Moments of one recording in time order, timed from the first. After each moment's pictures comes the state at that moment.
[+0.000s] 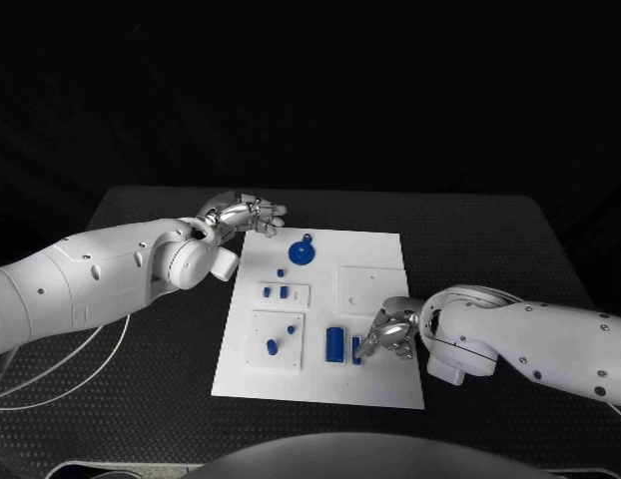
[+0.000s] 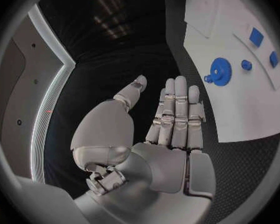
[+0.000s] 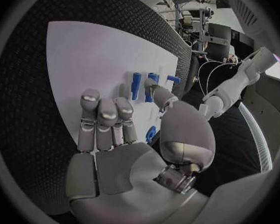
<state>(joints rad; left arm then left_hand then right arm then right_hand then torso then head) 1.18 -0.70 -0.15 1.17 -0.18 -0.16 0.24 1.01 -0.10 0.46 -0.21 0.05 0.88 0.16 0.34 0.45 1.27 0.09 0.07 0.28 1.05 0.03 0.64 0.52 0.03 0.78 -0.07 0.55 1.31 1.10 -0.73 -0.23 1.56 -0.92 -0.08 -0.52 0.86 -0.27 0.65 -0.19 0.05 1.08 0.07 0.28 0.62 1.25 -0.04 1.15 1.21 1.29 -0.13 1.28 1.04 0.23 1.14 -0.05 1.00 1.29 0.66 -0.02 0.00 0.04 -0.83</state>
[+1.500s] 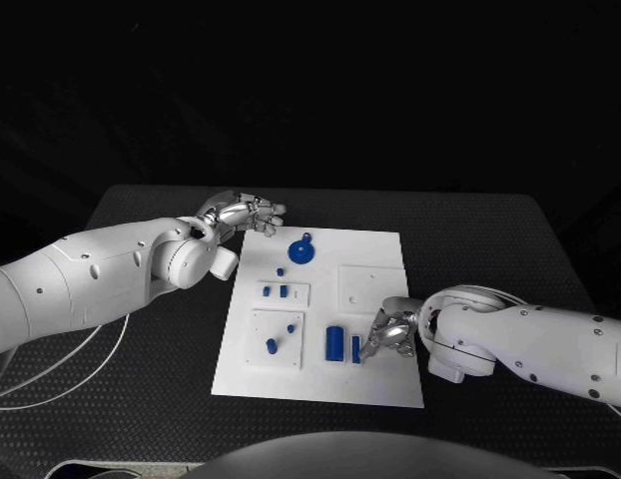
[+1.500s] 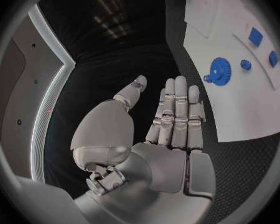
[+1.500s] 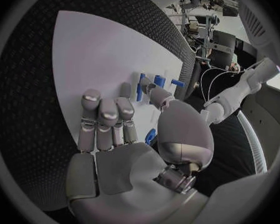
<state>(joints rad) 1.18 -0.70 -0.15 1.17 -0.18 -0.16 0.24 1.01 -0.10 0.46 -0.21 0.05 0.88 0.16 0.34 0.45 1.27 0.09 0.07 0.28 1.05 0.03 0.64 0.52 0.03 0.78 -0.07 0.54 1.31 1.08 -0.73 -0.23 1.54 -1.00 -0.07 -0.49 0.90 -0.24 0.64 -0.21 0.05 1.09 0.07 0.28 0.62 1.25 -0.04 1.14 1.20 1.30 -0.13 1.27 1.04 0.23 1.14 -0.05 1.00 1.29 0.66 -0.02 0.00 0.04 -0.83</state>
